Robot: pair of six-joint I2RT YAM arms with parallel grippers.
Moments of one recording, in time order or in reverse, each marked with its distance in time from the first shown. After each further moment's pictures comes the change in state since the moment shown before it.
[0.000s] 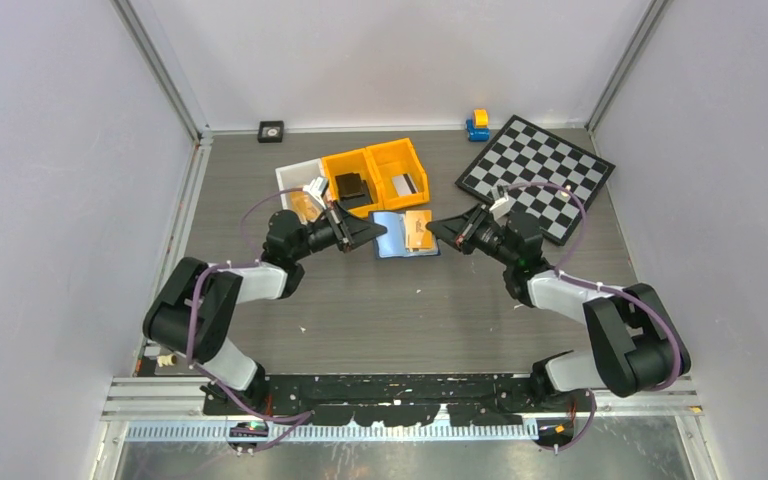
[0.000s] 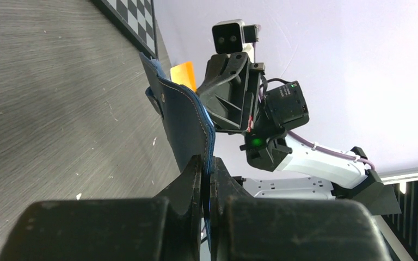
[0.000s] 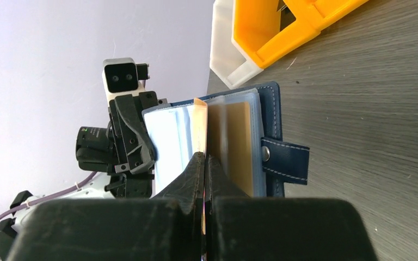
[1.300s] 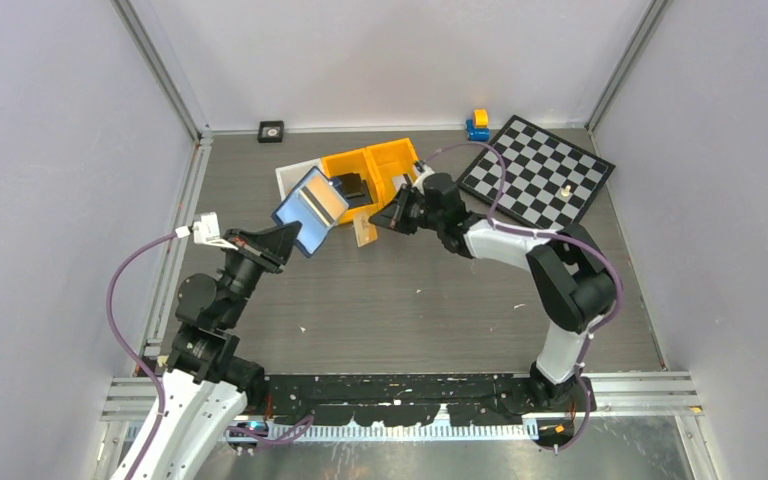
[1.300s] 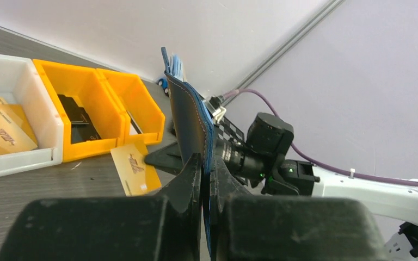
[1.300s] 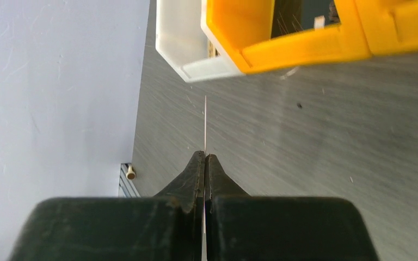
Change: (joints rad) left arm 0.039 -1.163 -0.054 -0.983 -0.665 0.518; right arm 0.260 0.386 0.531 -0.431 0.176 -0.270
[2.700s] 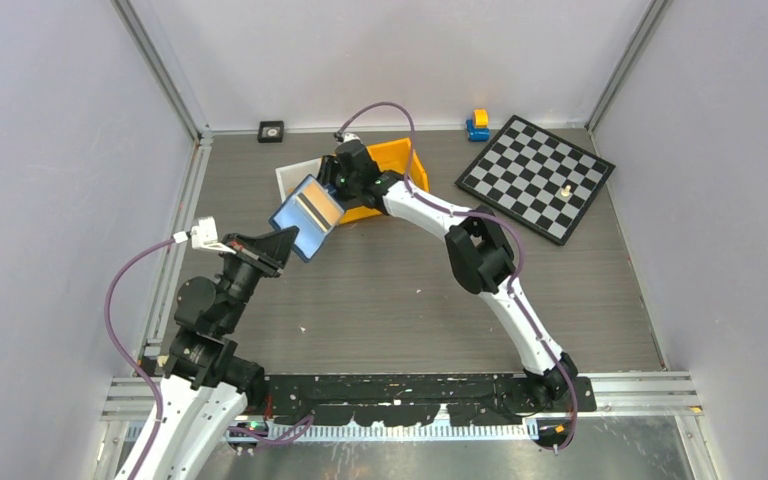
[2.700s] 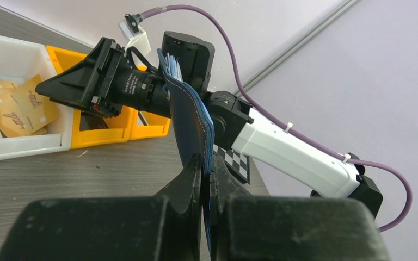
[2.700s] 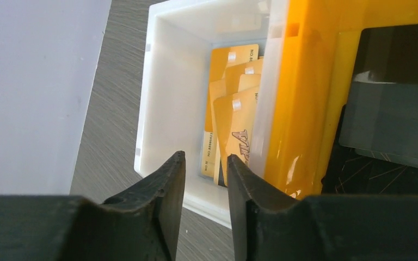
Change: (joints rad) left arm 0.000 -0.047 0.000 -0.086 -0.034 -0.024; right arm 0.167 0.713 1.134 -0.525 0.229 -0.211
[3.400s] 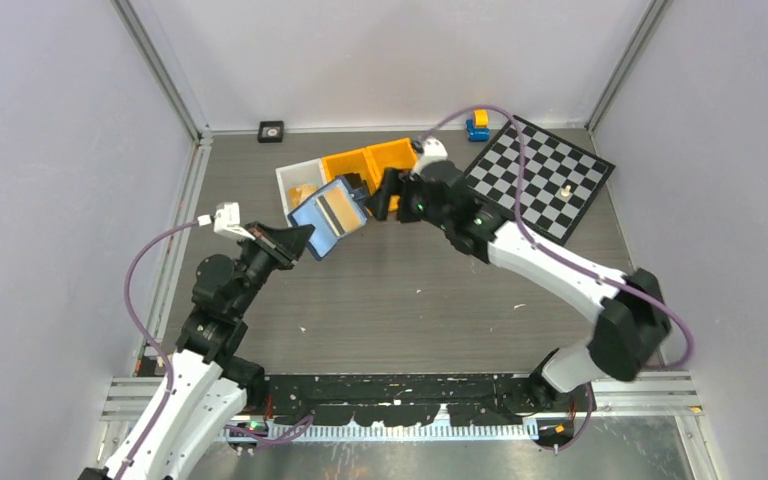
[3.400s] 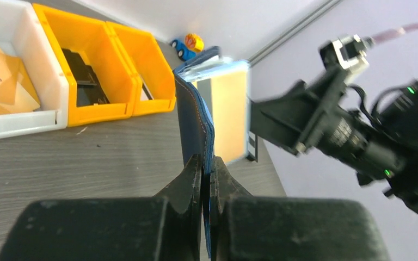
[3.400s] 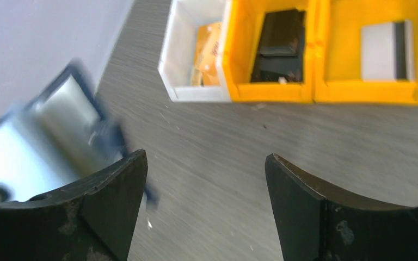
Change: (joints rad) left arm 0.000 0.140 -0.001 0.047 0.056 -0.005; right arm -0.004 -0.906 -0.827 0.038 0.159 -0.140
